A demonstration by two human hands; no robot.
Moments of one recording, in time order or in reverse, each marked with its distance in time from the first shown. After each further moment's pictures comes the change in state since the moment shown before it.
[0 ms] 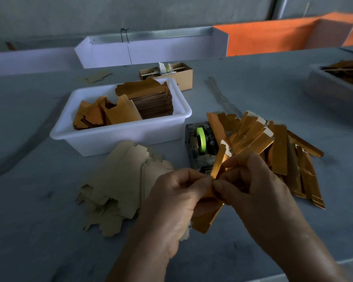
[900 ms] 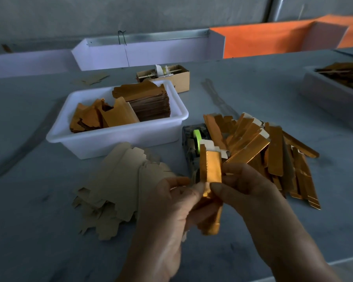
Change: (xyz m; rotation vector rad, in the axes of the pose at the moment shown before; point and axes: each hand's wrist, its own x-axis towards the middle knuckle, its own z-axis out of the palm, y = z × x) left_hand -0.003 -0.016 0.003 -0.347 0.101 -0.077; right_hand -0.001 0.008 0.001 0.398 -0.121 0.289
